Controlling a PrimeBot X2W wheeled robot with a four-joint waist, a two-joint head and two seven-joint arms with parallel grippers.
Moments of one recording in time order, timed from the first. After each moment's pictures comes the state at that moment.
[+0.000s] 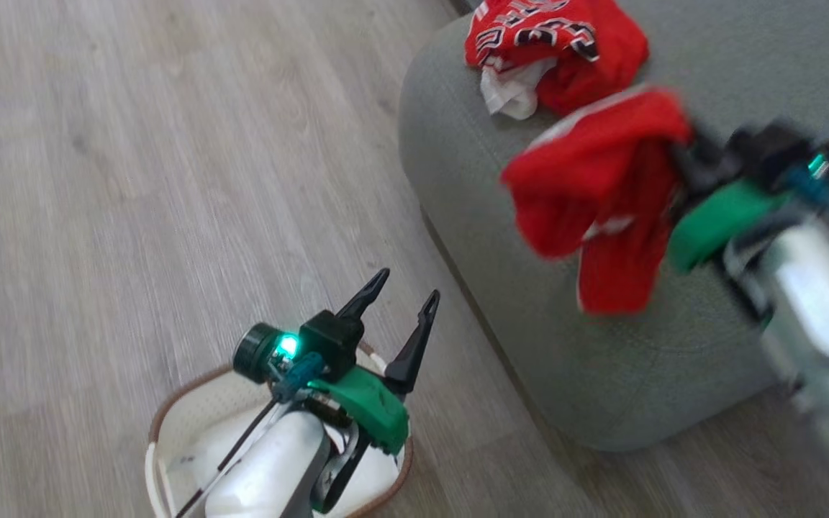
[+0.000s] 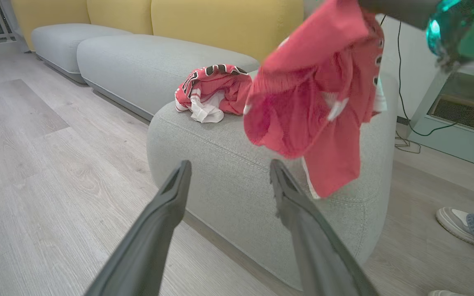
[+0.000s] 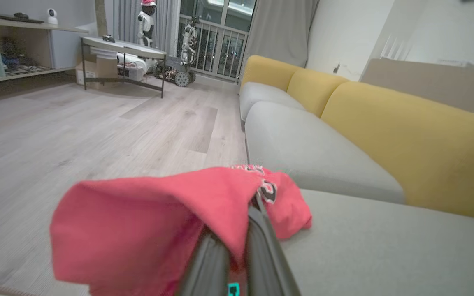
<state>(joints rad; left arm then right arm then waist) -0.35 0.08 -0.68 0.42 -0.32 0.03 -0.25 -0.65 -0.34 0.40 0.55 0.28 0.13 -0.24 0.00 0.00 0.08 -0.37</state>
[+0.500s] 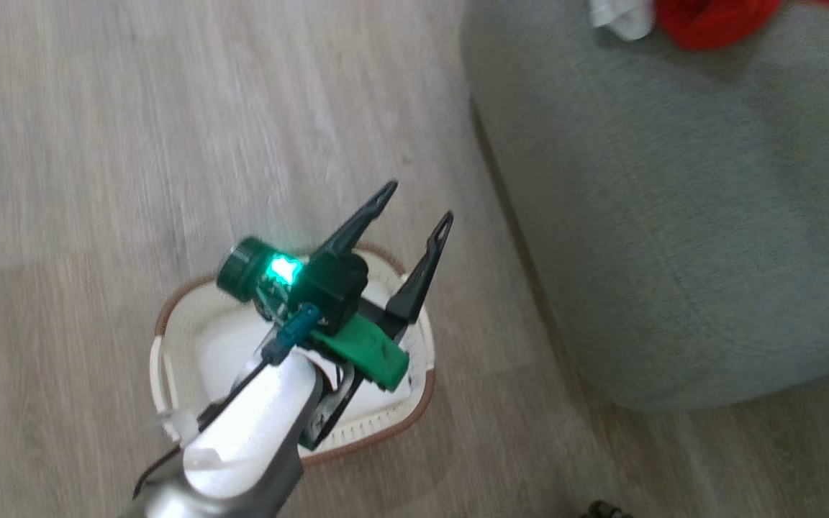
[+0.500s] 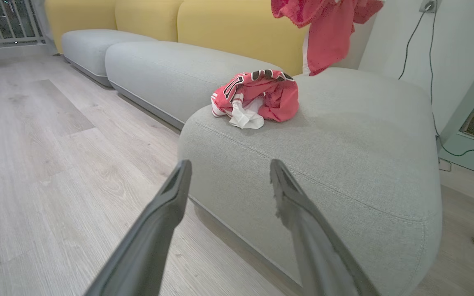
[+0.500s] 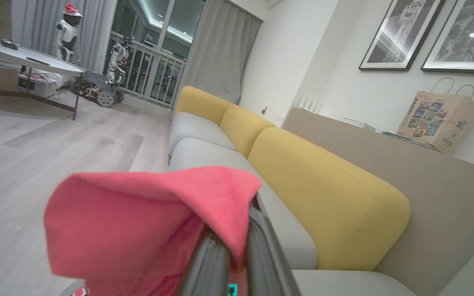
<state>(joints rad) -0.45 0.13 -0.69 0.27 -0.25 0.04 -0.23 -1.16 -0.54 0.21 0.77 0.25 0.13 -0.24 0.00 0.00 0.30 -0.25</state>
